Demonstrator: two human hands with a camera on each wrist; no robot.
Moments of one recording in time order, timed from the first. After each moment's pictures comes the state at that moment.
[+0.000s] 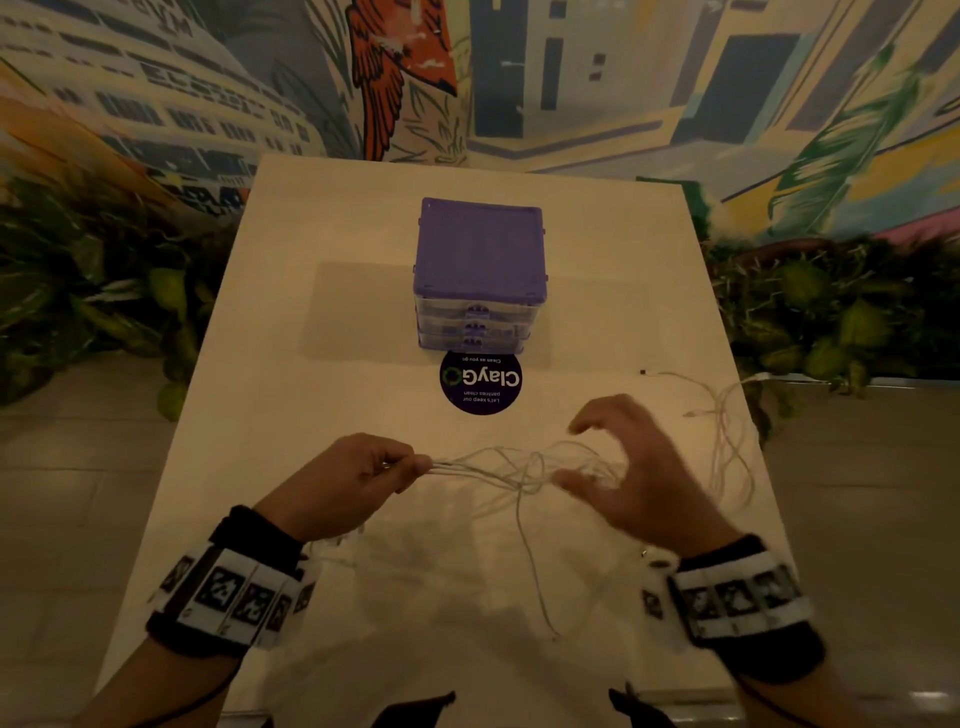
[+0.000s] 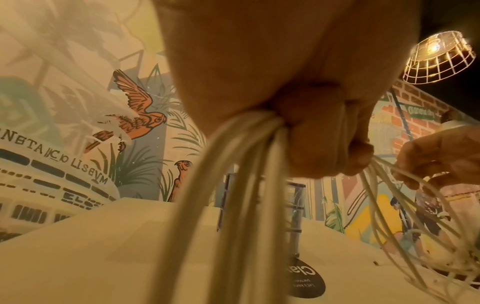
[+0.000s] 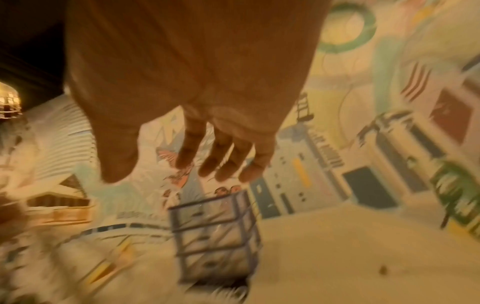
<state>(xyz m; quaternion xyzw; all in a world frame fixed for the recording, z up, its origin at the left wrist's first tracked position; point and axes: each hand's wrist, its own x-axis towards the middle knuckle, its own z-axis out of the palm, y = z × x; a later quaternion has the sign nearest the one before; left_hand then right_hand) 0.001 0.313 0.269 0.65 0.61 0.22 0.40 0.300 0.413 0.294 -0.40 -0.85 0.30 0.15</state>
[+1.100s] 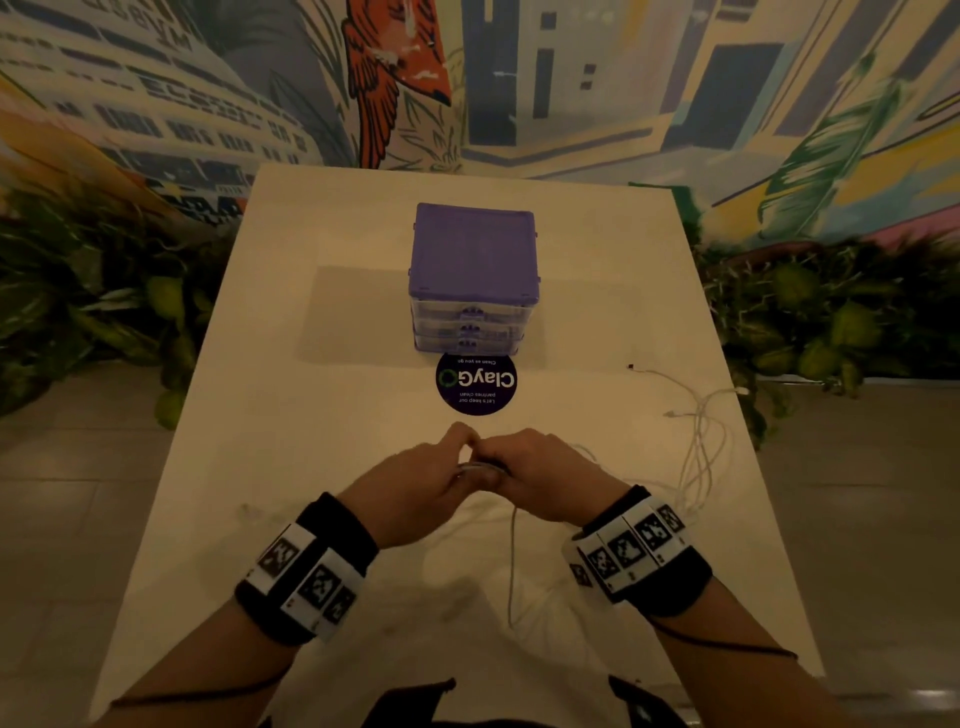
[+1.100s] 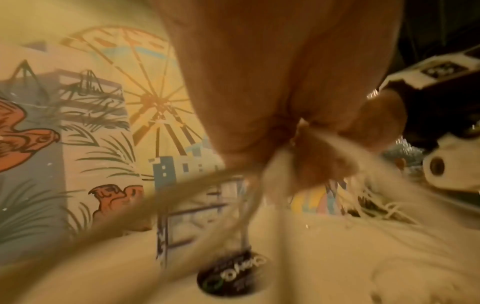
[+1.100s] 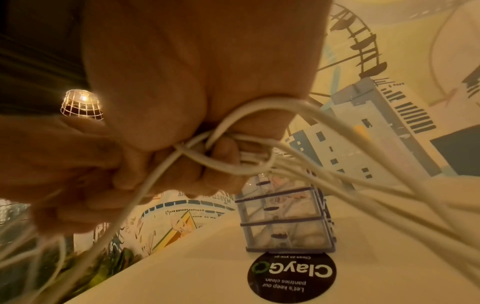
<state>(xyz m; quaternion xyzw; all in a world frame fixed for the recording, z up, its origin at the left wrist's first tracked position) 0.060 0.330 0.266 0.66 0.61 0.14 0.41 0.225 0.410 0.276 -0.29 -0.89 0.35 -0.06</state>
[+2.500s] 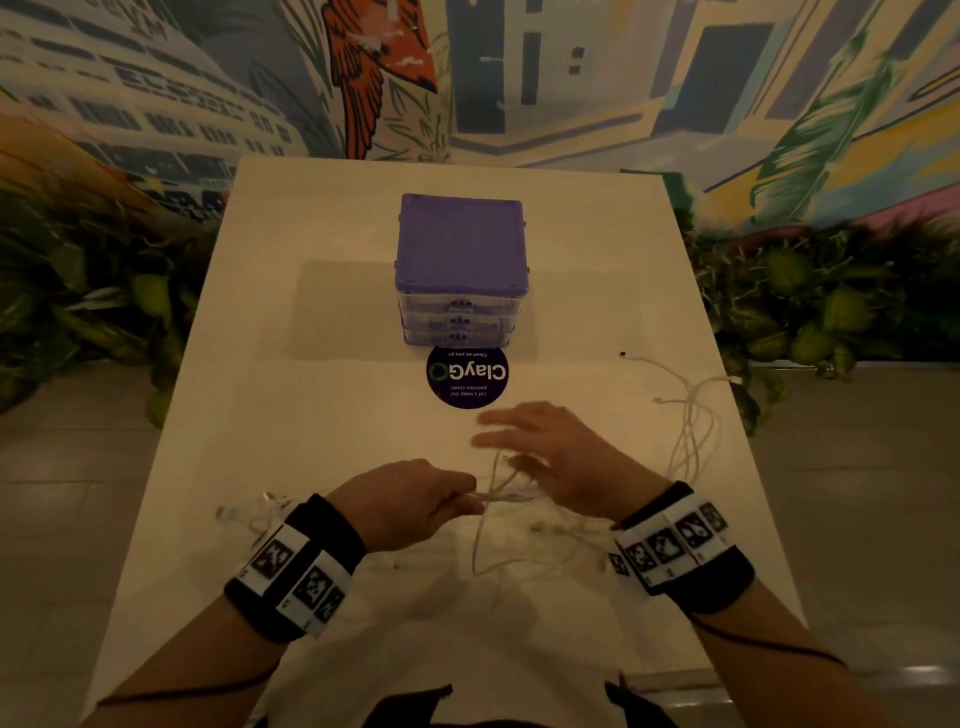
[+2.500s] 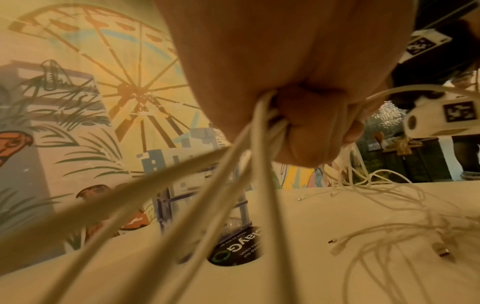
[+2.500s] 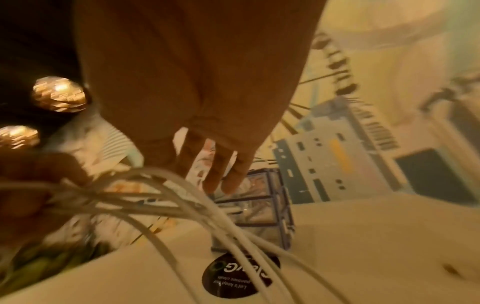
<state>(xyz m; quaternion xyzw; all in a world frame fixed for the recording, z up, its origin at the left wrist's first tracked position) 0.058 0.329 0.260 0.76 0.55 -0.01 0.35 0.266 0.425 0.265 -0.24 -0.92 0.30 0.04</state>
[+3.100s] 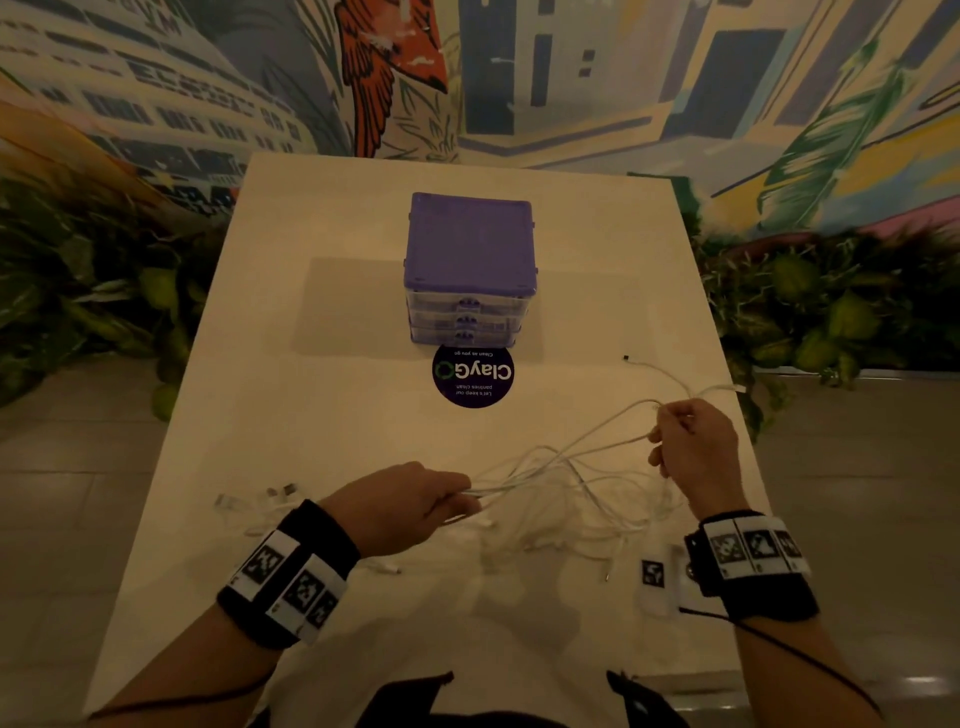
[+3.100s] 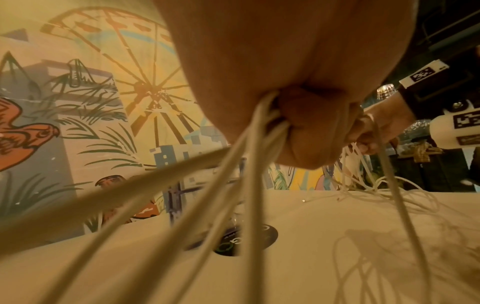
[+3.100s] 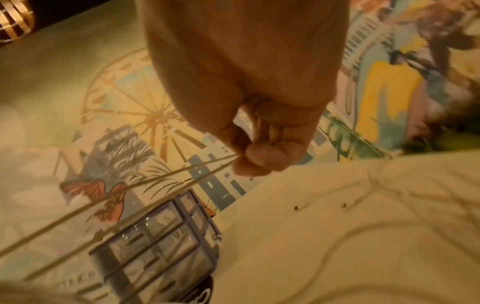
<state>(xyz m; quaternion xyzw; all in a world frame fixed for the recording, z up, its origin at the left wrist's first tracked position) 0.051 0.317 0.256 0.74 0.55 0.05 0.39 0.351 0.454 0.245 -0.73 -0.53 0.36 0.25</state>
